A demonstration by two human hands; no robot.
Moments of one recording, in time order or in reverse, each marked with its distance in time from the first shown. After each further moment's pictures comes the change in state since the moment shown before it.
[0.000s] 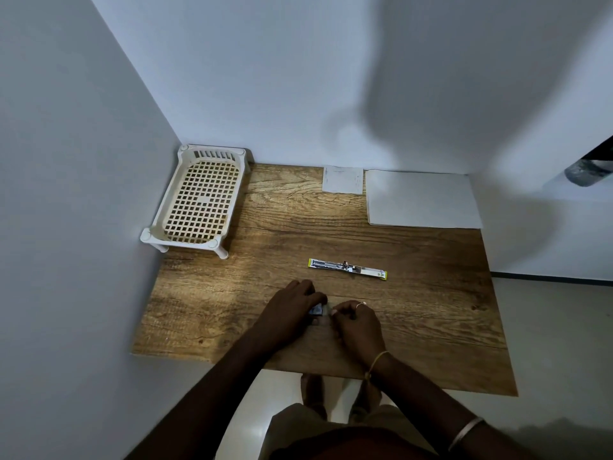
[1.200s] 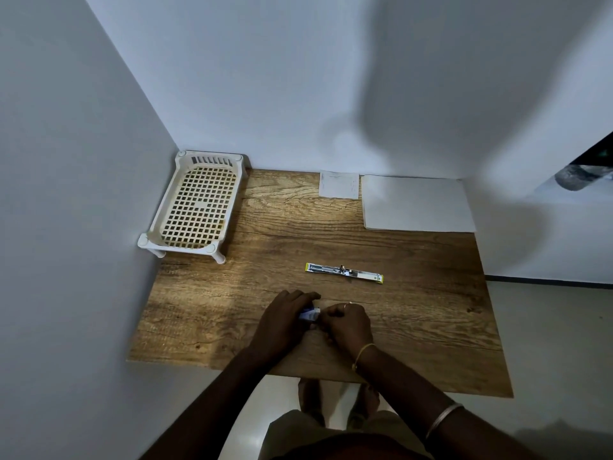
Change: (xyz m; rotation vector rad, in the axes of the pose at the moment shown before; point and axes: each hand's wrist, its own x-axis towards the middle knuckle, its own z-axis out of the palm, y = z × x) left_hand -0.013 -0.002 0.020 -0.232 0.175 -0.111; right_hand 0.009 -0.009 0.013 0.073 -0.033 0.054
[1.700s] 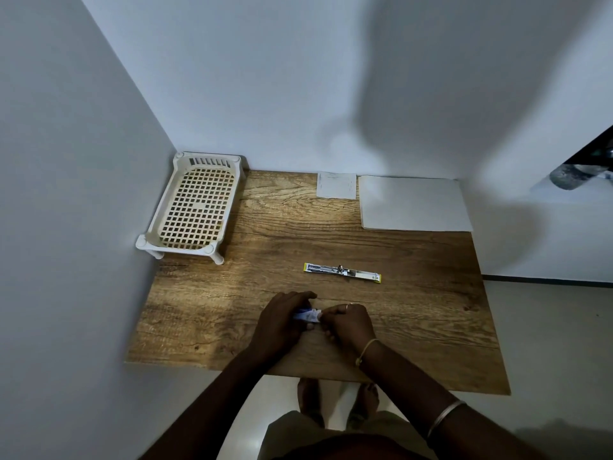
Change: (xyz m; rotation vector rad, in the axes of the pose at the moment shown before) left_hand -0.005 -0.006 0.005 -0.095 0.052 -0.034; right_hand 0.005 0.001 -0.003 0.141 -0.035 0.120
